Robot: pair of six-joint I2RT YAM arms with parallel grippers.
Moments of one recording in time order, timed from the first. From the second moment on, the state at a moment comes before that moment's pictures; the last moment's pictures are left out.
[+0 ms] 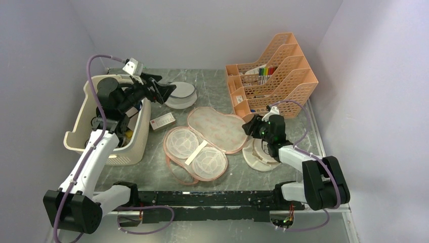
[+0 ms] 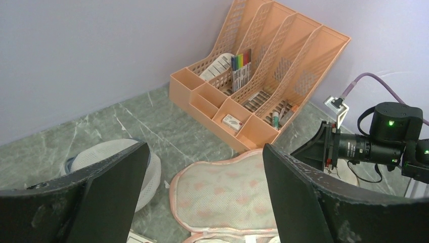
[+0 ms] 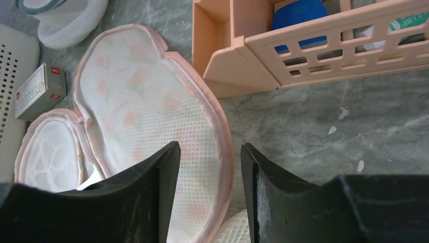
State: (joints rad) left arm -0.16 1.08 0.98 0.17 0.58 -0.23; right arm 0.20 1.28 0.38 0.43 -0.21 0.46
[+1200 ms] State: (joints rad) left arm -0.20 1.10 0.98 0.13 0.52 -0.12; right arm 0.33 1.33 0.53 0.40 -0.11 0.33
